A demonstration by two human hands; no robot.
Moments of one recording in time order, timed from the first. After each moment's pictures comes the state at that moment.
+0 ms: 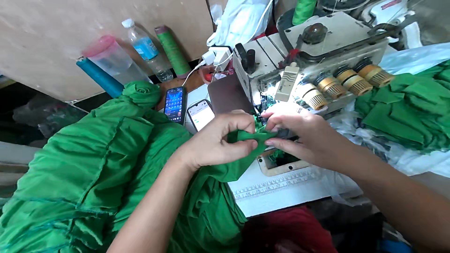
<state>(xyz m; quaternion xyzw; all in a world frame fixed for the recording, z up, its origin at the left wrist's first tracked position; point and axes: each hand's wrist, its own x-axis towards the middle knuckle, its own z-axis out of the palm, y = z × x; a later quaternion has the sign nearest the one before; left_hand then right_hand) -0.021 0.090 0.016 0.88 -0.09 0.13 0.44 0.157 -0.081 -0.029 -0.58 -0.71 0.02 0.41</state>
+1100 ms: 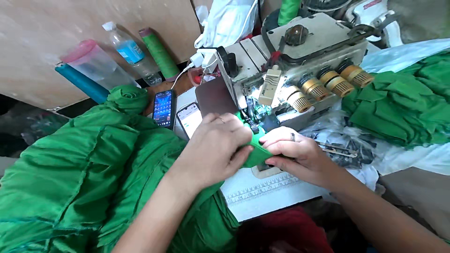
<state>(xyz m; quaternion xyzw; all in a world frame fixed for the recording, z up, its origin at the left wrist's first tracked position) -0.017 0.066 0.008 0.98 -0.06 0.16 0.07 0.154 -0.103 -0.079 -0.49 -0.69 0.07 0.53</state>
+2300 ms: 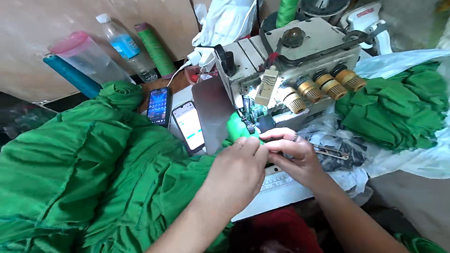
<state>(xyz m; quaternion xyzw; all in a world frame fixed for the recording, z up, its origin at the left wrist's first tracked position) -0.012 0.002 -0.018 0.97 0.03 0.22 0.06 0.146 -0.105 -0.099 -0.51 -0.59 0.09 0.63</state>
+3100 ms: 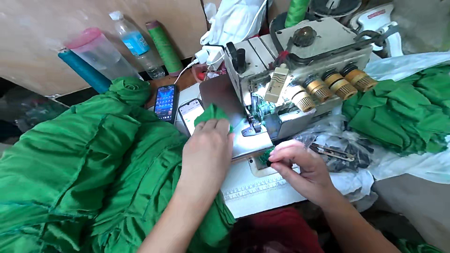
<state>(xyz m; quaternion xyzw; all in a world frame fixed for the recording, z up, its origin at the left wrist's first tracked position) -0.028 0.033 -0.008 0.94 0.26 0.21 0.02 0.127 -0.123 -0.099 -0.51 -0.58 0.11 0.62</state>
